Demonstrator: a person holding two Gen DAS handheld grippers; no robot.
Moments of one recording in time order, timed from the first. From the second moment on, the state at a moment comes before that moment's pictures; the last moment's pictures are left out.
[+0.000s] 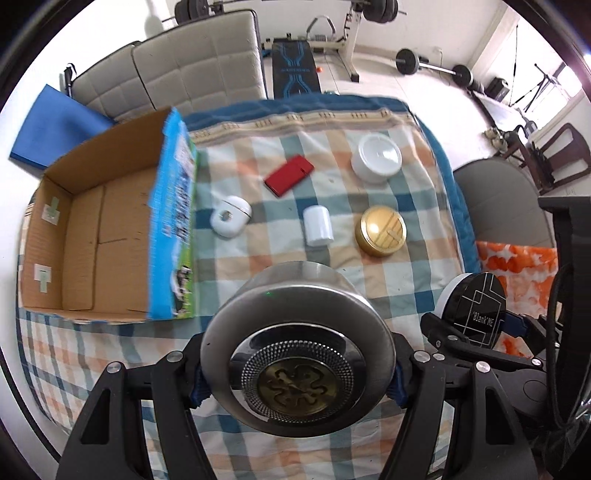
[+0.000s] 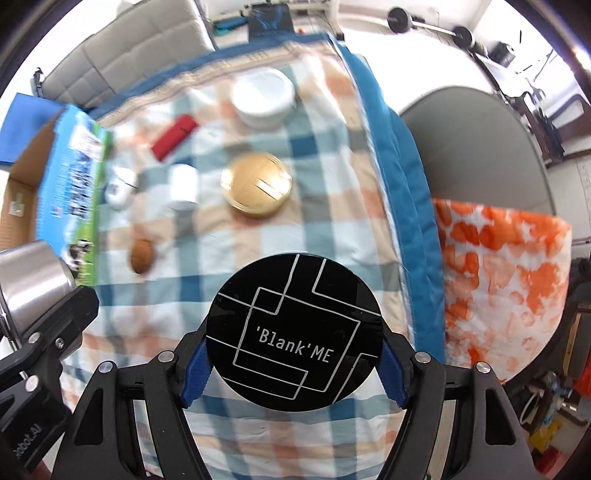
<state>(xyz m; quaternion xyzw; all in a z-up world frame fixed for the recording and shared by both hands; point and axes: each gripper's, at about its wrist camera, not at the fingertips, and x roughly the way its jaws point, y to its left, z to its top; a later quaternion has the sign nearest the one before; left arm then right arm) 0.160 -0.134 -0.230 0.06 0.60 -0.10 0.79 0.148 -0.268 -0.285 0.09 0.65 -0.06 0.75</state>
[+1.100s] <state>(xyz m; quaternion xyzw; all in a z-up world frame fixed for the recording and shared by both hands) 0.339 0.168 -0.275 -0.05 0.66 -0.10 0.74 0.316 0.022 -0.293 0.09 0.63 0.03 0.77</state>
